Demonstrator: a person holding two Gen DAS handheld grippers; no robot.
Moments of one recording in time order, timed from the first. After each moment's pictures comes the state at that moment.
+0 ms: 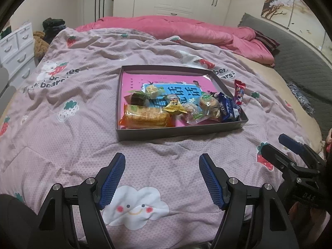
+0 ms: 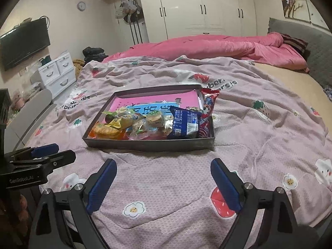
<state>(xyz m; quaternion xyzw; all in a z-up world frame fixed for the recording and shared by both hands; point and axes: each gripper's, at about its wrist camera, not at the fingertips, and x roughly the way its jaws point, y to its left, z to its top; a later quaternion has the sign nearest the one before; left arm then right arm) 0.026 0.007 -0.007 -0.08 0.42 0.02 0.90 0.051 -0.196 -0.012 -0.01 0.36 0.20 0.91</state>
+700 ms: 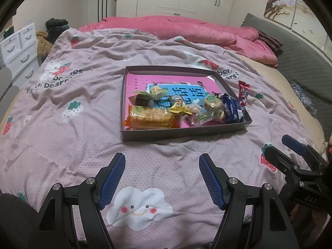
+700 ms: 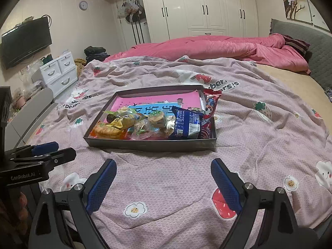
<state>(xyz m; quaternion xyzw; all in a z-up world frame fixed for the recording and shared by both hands) 0.026 0.011 -0.007 -0.08 0.42 0.03 0.91 0.050 -0.193 -0.012 -0.02 0.36 0.20 0.91</state>
